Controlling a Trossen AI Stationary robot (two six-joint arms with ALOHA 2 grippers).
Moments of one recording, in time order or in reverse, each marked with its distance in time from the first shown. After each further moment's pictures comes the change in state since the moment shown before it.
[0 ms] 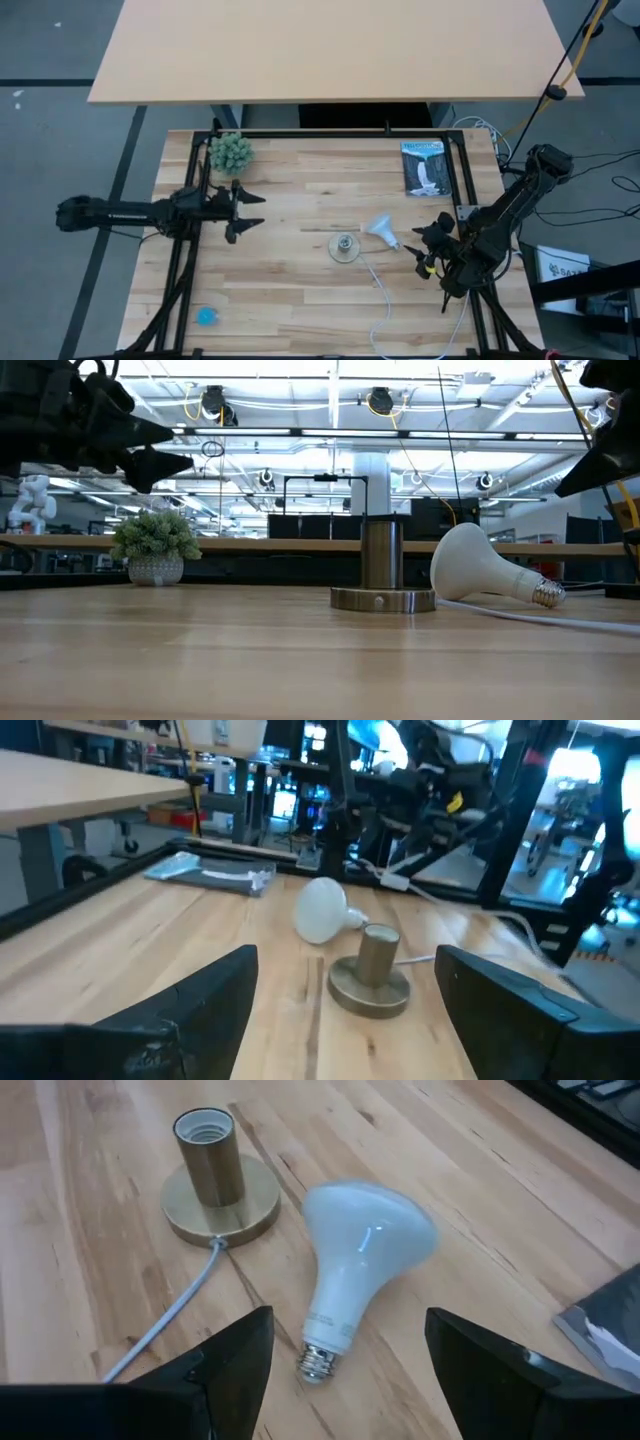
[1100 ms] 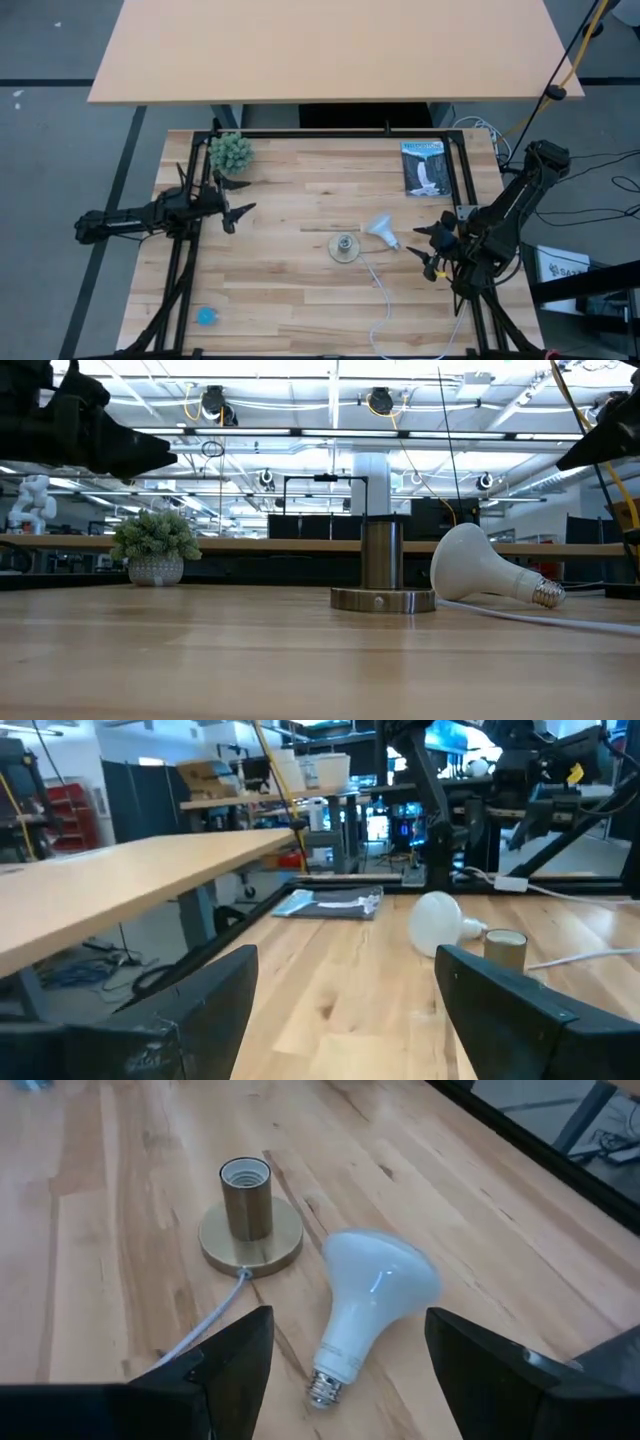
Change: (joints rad) left arm 0.033 -0.431 0.000 -0.386 -0.223 0.248; right arm 0.090 -0.068 0.001 -0.021 0.106 -0.055
